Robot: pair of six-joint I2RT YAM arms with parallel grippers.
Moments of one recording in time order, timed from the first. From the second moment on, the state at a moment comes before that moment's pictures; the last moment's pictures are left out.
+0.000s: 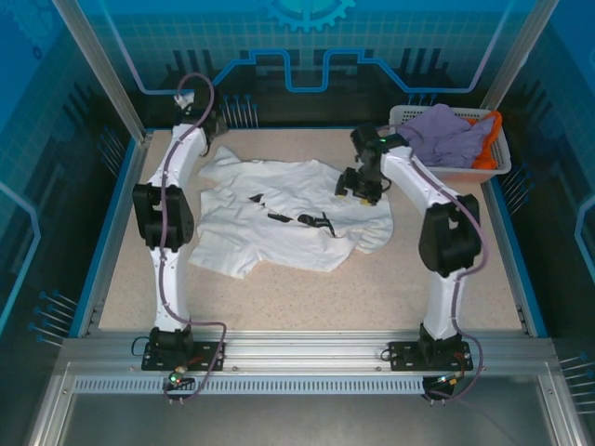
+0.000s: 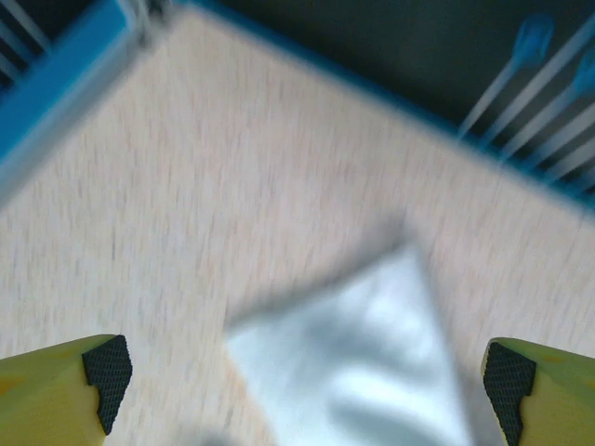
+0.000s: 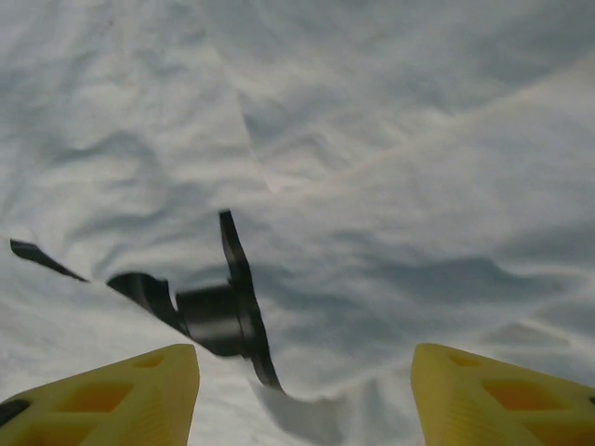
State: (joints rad) left arm -0.06 2.21 2.05 -0.80 -0.42 -0.56; right arm 0.35 2.08 1.87 -1.12 -0.15 0.56
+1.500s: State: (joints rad) left arm -0.13 1.58 0.87 -0.68 0.07 -0.87; right arm 0.40 2.46 2.16 -1.20 -0.06 0.56
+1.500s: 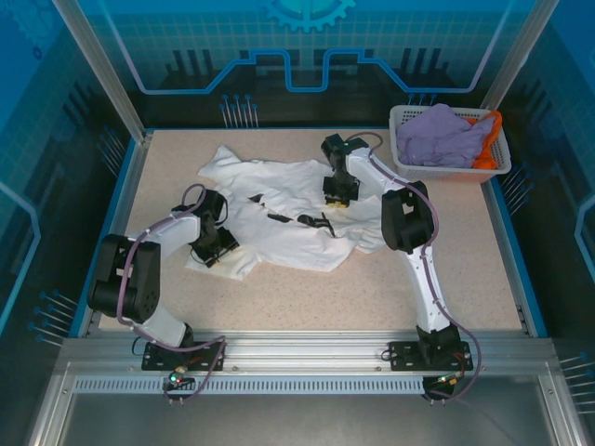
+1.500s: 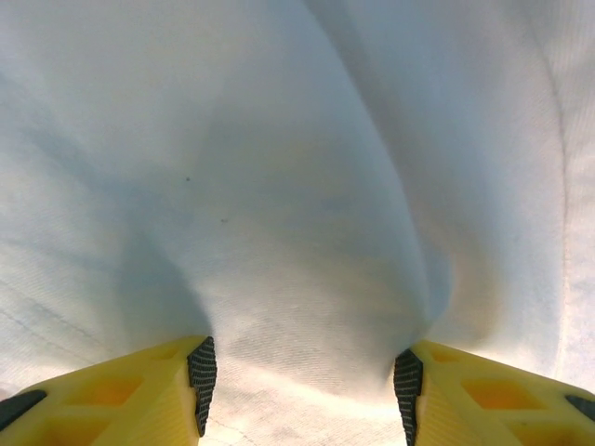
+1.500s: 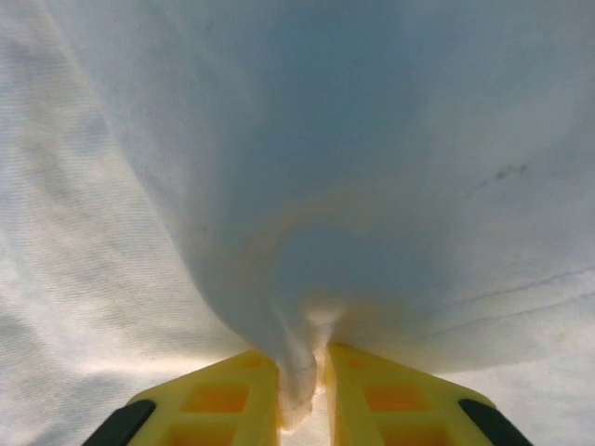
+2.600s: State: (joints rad) left arm -0.09 1.59 0.86 -0.68 0.06 -0.84; right arm 0.39 2.43 2.13 -1.20 -0.03 0.56
